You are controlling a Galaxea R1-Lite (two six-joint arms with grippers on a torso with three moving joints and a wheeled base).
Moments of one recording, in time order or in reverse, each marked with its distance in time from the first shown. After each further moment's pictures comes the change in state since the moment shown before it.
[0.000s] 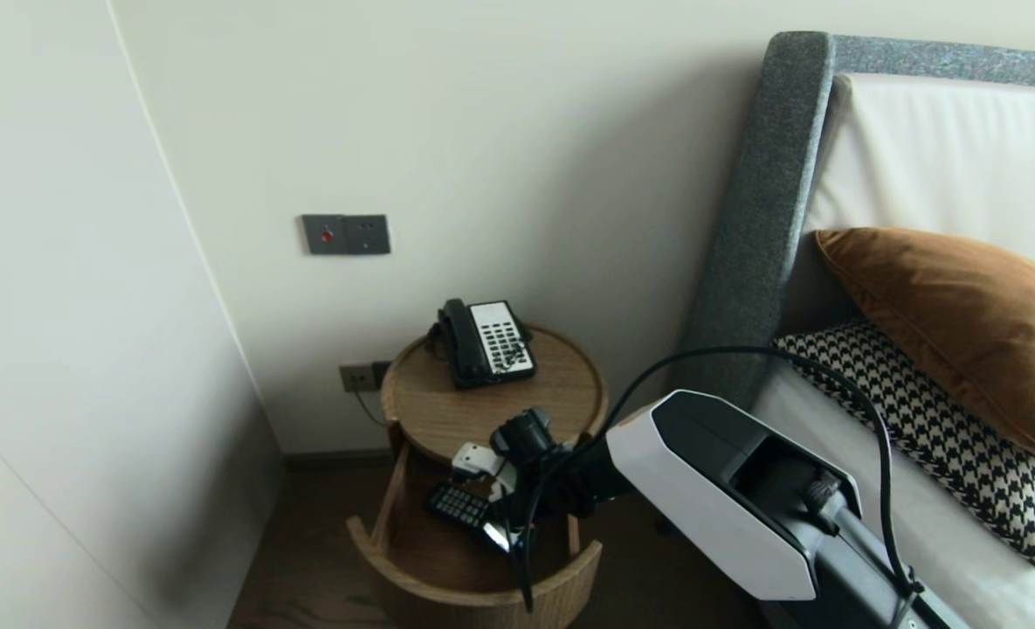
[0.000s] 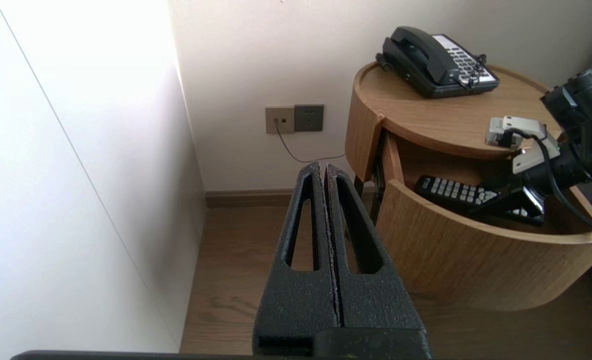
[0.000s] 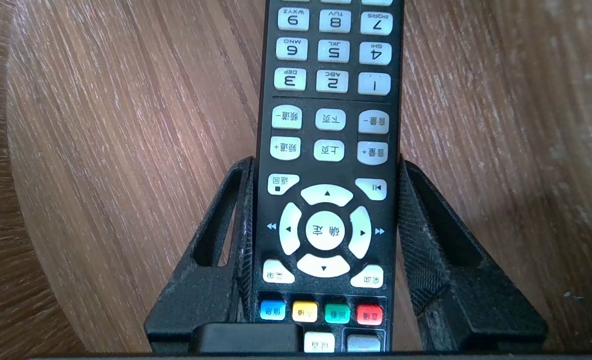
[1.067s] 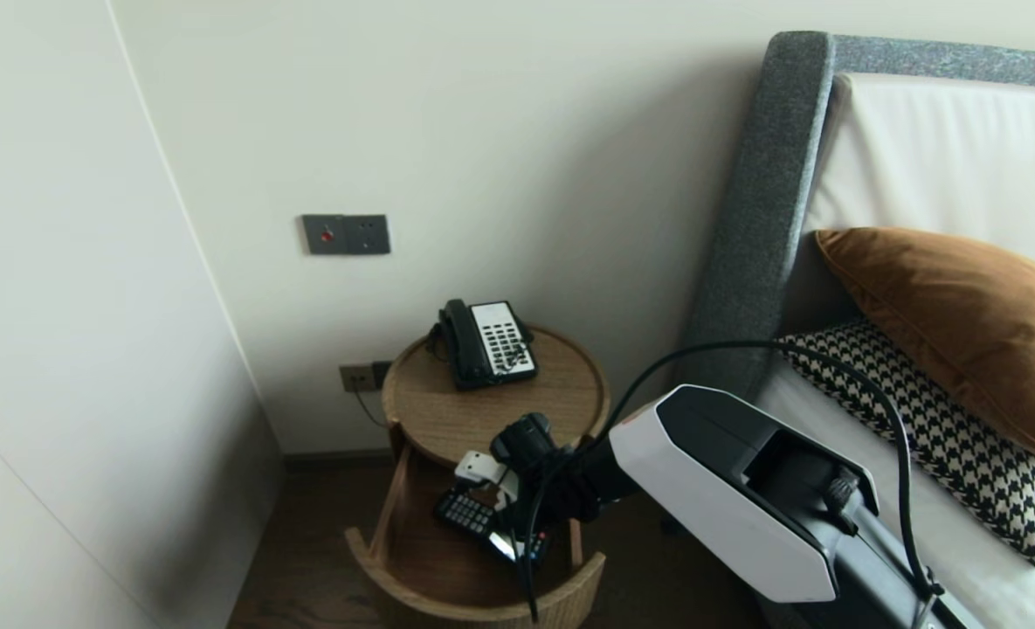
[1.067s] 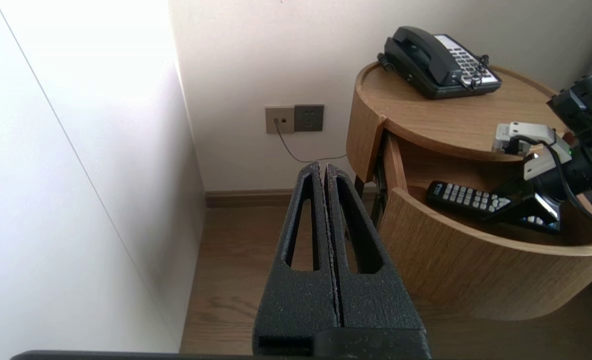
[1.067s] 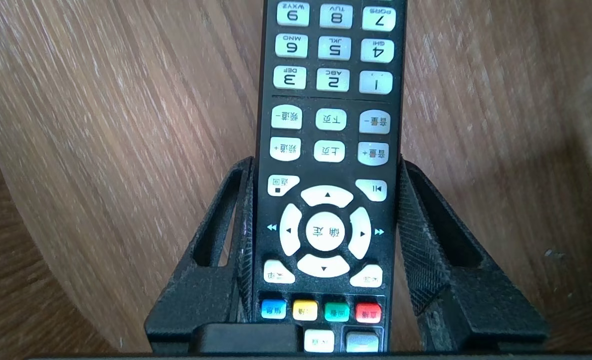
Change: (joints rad) left arm 0.000 0.000 0.000 0.000 0.000 0.000; right arm 0.015 -0.048 0.069 0.043 -0.062 0.001
